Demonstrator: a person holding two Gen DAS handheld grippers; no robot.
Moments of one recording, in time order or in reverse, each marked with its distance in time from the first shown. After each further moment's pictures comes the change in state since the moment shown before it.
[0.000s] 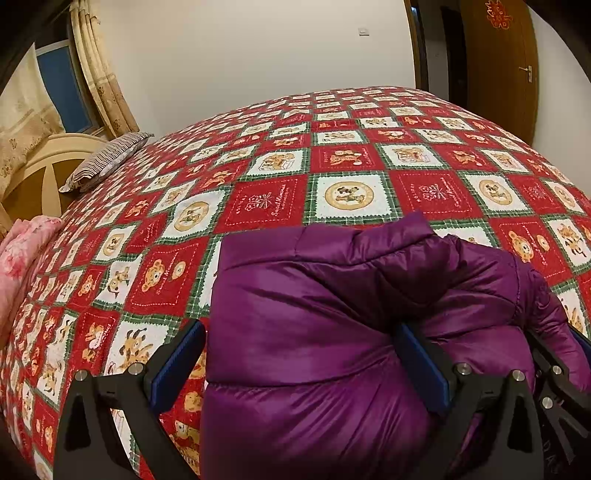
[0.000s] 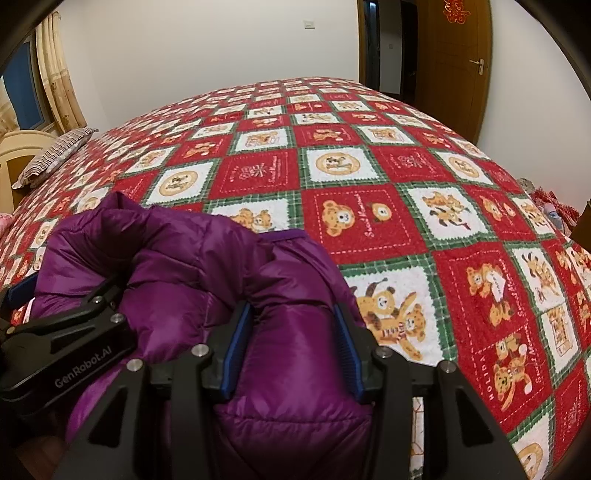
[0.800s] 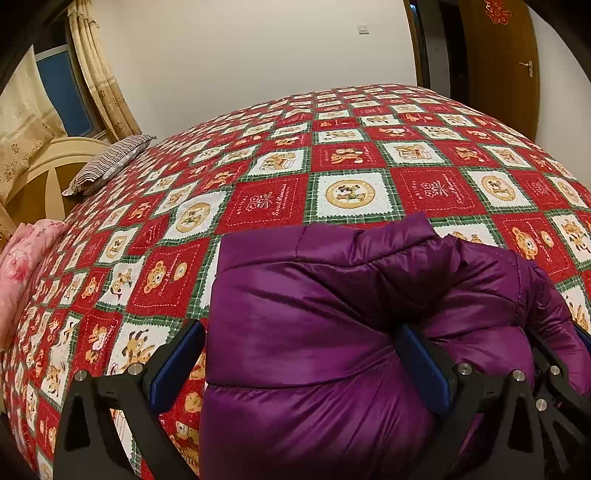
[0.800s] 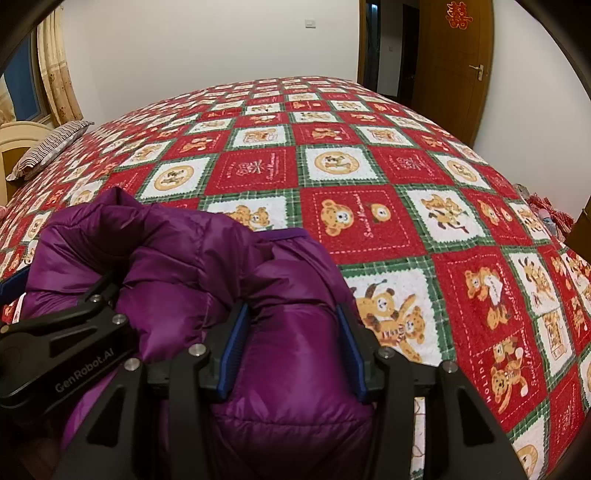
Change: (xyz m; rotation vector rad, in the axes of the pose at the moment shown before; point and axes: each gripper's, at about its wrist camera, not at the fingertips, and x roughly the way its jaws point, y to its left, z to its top) left arm 0.001 -0.005 0.001 0.017 0.005 0.023; right arm 0.004 0.004 0.001 -0.024 0.007 -0.040
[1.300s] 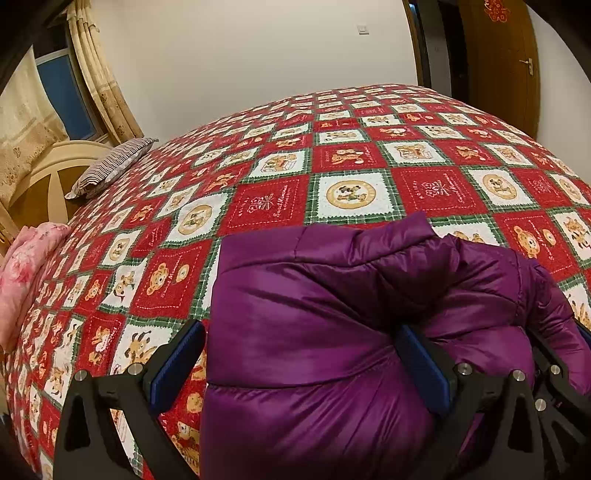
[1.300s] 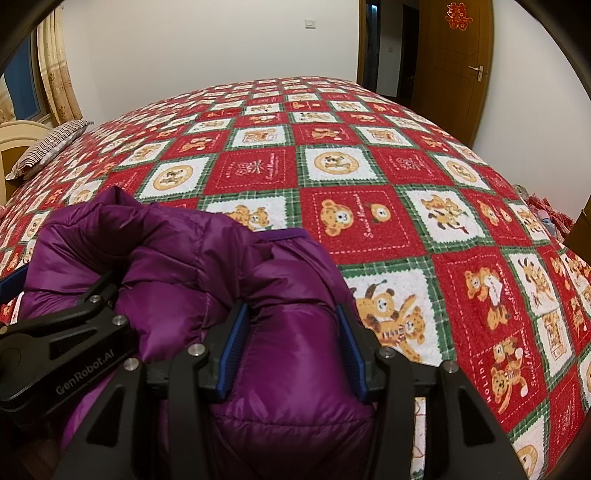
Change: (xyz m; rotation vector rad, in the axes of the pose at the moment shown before) left arm -0.001 -0.001 0.002 0.007 -0.001 0.015; right arm 0.001 0.001 0.000 -0.002 0.000 -0.005
